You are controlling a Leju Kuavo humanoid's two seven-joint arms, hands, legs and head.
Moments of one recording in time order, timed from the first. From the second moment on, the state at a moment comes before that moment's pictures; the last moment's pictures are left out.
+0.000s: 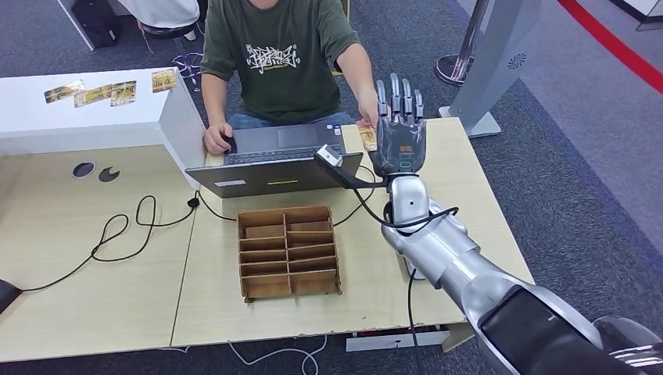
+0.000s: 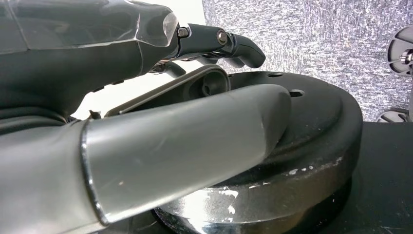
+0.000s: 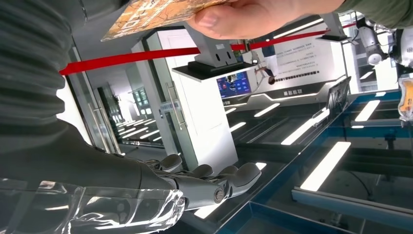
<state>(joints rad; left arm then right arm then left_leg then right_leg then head) -0.14 -0.05 -1.16 -0.15 1.47 0.21 0.32 -0.82 0.00 0.82 -0.67 1.57 -0.65 0.49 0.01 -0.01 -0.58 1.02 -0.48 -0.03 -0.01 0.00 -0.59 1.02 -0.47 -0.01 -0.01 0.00</state>
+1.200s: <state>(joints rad) -0.14 -0.04 -1.17 -0.15 1.47 0.22 0.32 -0.76 -0.02 0.72 -0.82 1.57 -0.65 0.41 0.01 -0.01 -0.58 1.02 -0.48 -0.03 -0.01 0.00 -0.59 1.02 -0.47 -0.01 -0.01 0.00</state>
